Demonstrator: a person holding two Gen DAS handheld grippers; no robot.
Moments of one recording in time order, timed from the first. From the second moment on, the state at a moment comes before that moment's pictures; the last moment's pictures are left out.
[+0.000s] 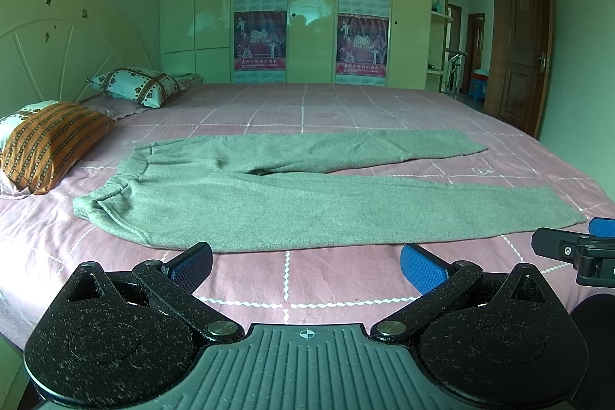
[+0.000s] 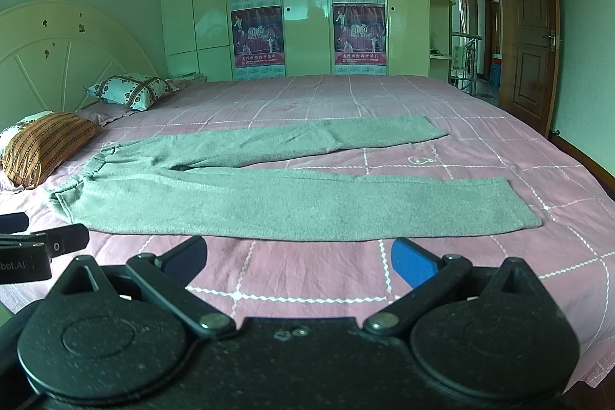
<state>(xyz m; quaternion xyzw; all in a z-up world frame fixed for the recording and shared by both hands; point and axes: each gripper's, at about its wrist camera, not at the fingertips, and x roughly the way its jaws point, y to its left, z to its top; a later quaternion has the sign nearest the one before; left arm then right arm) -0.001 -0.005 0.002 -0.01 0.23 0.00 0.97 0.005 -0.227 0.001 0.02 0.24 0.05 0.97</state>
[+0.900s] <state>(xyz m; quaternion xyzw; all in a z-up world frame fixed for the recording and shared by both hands) 0.068 0.050 0.006 -0.03 0.26 0.03 0.97 0.062 -0.233 0.014 0.02 0.22 0.05 0.97</state>
